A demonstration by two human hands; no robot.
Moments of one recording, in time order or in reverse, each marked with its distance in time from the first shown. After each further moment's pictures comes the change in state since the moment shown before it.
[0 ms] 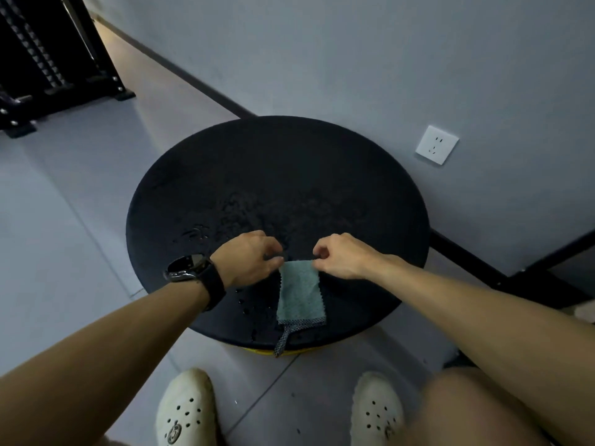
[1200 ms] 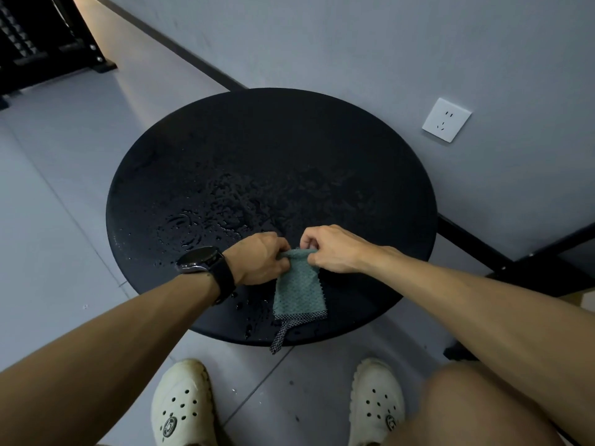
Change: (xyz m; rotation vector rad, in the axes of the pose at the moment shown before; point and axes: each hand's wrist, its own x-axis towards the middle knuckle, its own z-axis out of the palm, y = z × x) left_hand 0.025 0.008 0.027 -0.093 -0.143 0.081; right_hand 0.027 0.008 0.019 0.076 -0.066 -0.122
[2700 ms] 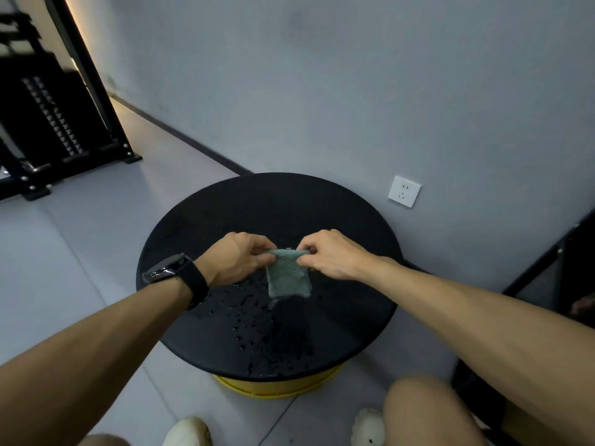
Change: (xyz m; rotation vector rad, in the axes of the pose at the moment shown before) left_hand -0.072 0.042 -0.109 -0.068 0.262 0.034; right_hand -0.080 -0.056 -0.082 0.041 0.295 -0.072
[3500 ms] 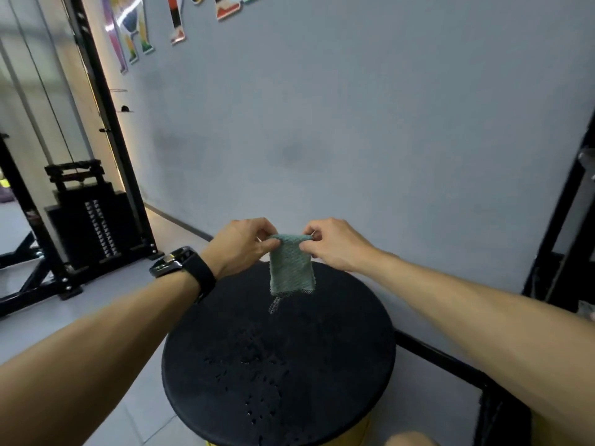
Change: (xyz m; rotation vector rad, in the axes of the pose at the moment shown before) left_hand -0.060 0.132 -0.145 0.146 0.453 0.105; right_hand -0.085 -0.099 -0.141 0.045 0.423 -0.166
